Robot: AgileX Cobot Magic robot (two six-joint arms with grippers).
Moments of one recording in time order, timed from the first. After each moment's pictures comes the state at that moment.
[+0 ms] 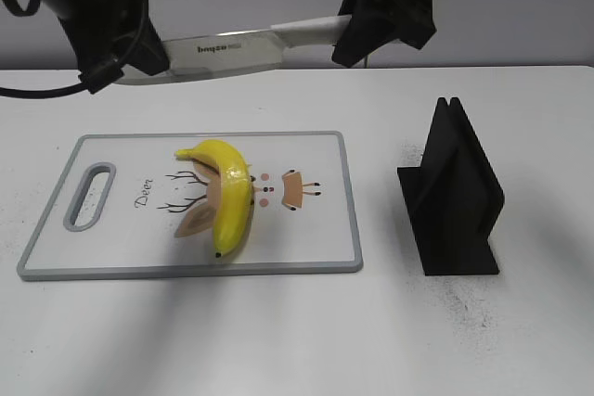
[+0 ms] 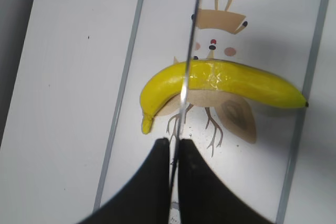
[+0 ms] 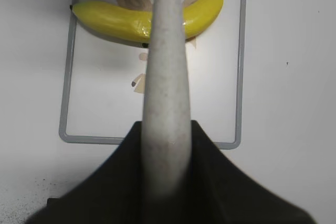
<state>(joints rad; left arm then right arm) -0.37 1.69 -1.46 -0.25 0.99 1.15 0.40 1.99 -1.87 0.52 1.22 -1.36</state>
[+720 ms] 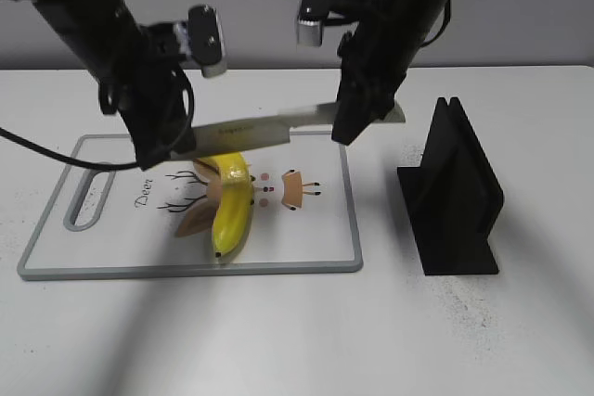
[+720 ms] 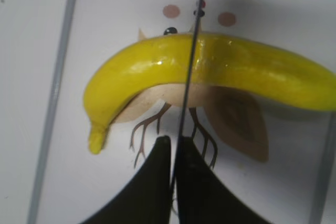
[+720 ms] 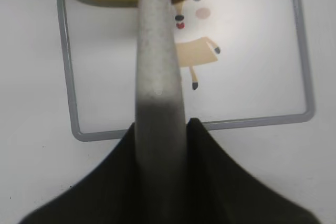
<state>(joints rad) -0.37 1.93 -1.42 -0.22 0.87 1.17 0.41 2.18 -1.88 0.42 1.21 -1.09</state>
